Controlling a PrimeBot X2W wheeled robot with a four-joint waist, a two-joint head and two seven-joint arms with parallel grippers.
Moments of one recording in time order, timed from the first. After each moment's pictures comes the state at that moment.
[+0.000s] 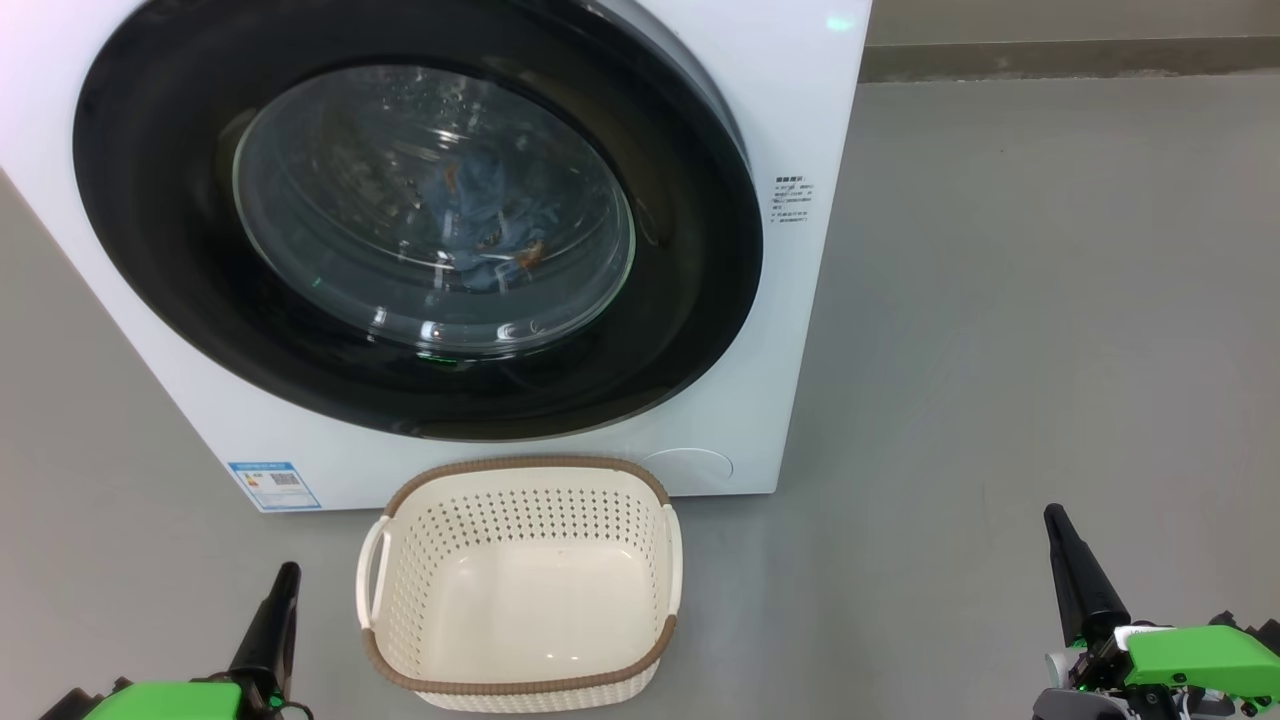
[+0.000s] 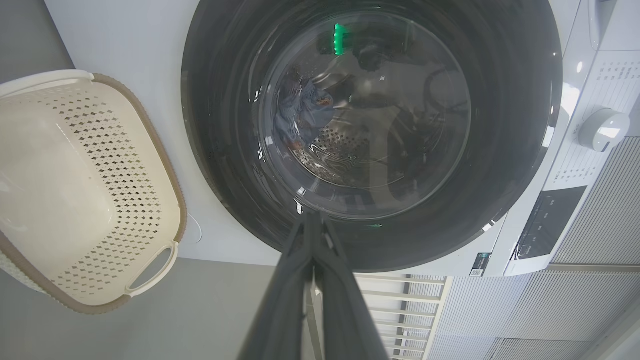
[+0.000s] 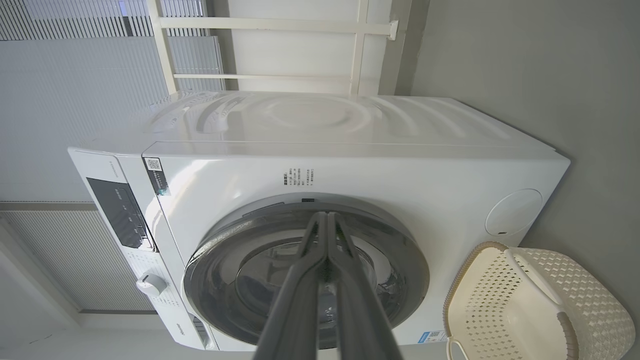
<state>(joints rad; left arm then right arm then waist) -0.07 0.04 0.08 0.27 -1.60 -0.13 0.11 -0.08 -0.05 -0.14 0.28 1.60 0.13 0.11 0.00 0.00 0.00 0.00</state>
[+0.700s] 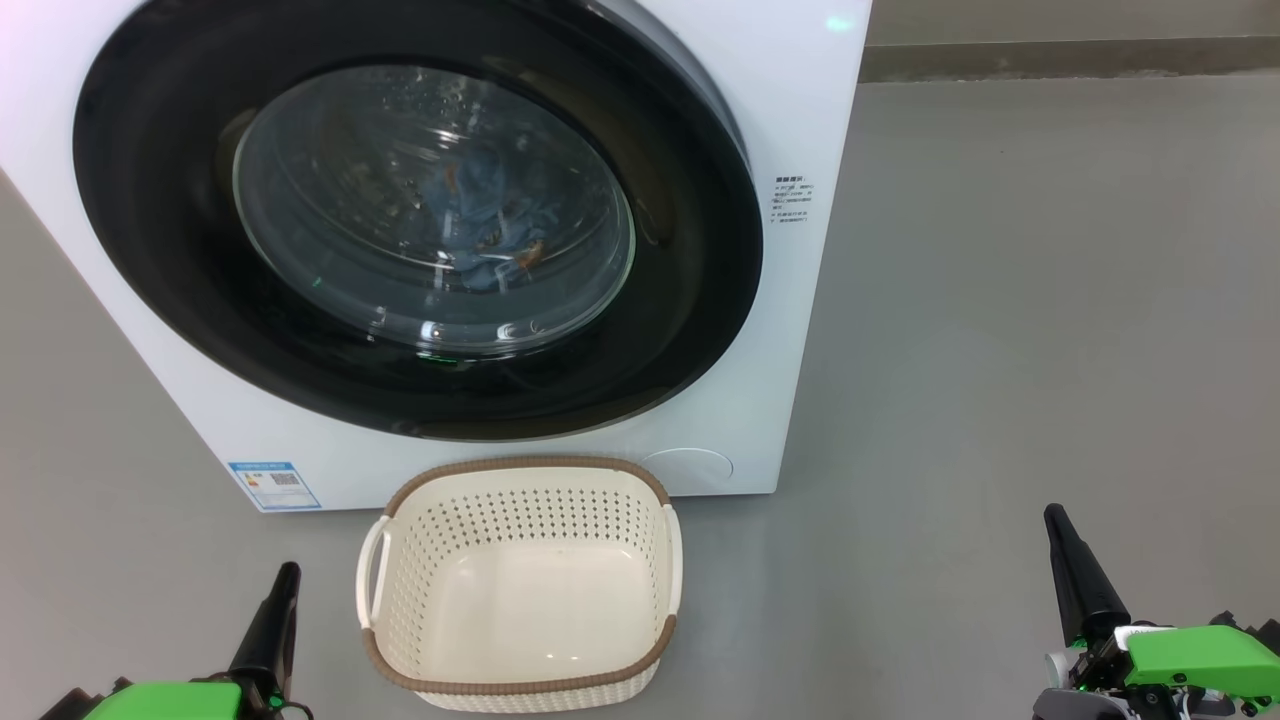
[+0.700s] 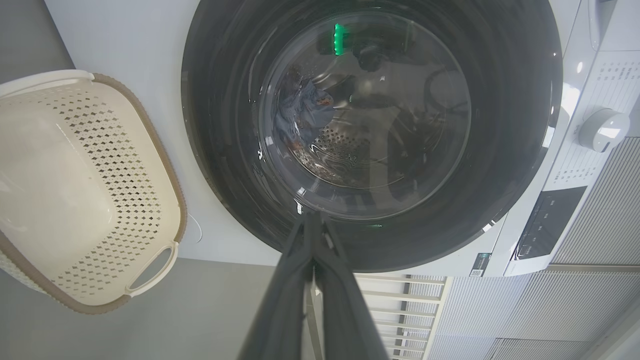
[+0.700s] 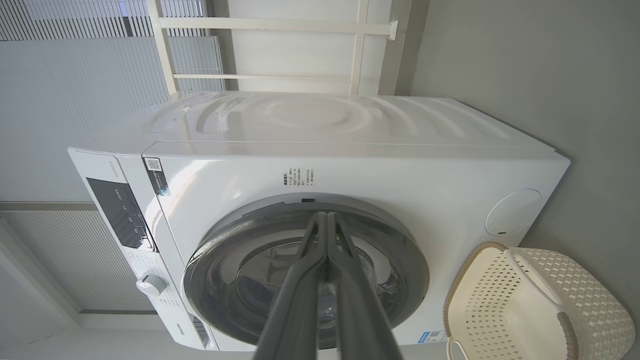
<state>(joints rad) -0.07 0.04 0.08 0.27 -1.60 -0.13 0.11 -0.08 -0.05 -0.14 0.28 1.60 0.13 0.11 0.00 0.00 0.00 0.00</state>
